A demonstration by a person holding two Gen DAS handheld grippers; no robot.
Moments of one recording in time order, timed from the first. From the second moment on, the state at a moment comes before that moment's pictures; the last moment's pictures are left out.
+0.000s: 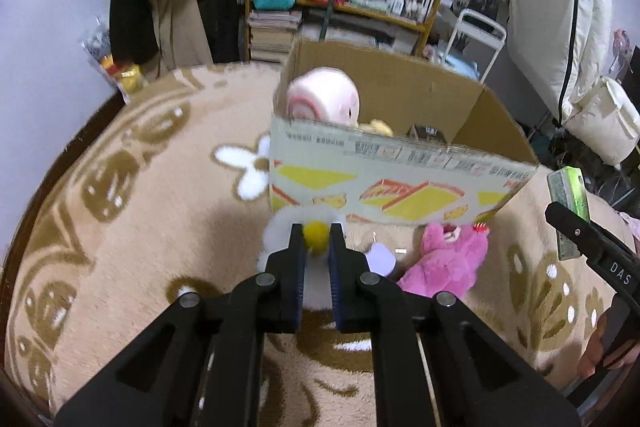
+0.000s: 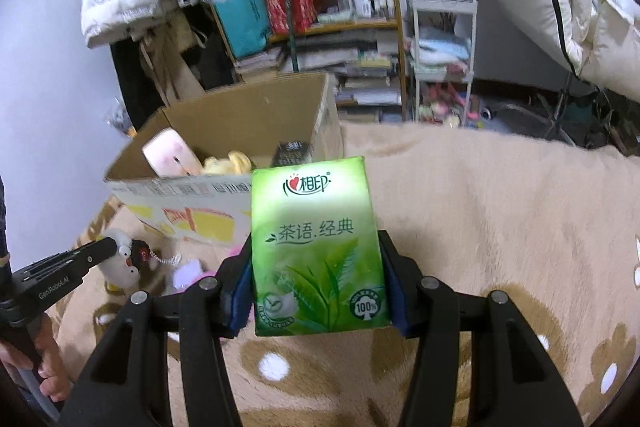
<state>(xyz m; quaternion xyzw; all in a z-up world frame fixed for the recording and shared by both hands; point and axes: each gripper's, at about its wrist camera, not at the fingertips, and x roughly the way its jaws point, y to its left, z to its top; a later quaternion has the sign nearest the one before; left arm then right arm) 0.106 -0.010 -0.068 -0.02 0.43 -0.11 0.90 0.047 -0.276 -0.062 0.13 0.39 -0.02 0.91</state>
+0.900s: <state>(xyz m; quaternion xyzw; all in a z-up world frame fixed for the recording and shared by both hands) 0.102 -0.037 0.033 0.01 0.23 -0.18 0.96 0.071 -0.277 -0.014 0.13 0.27 0.03 0.95</state>
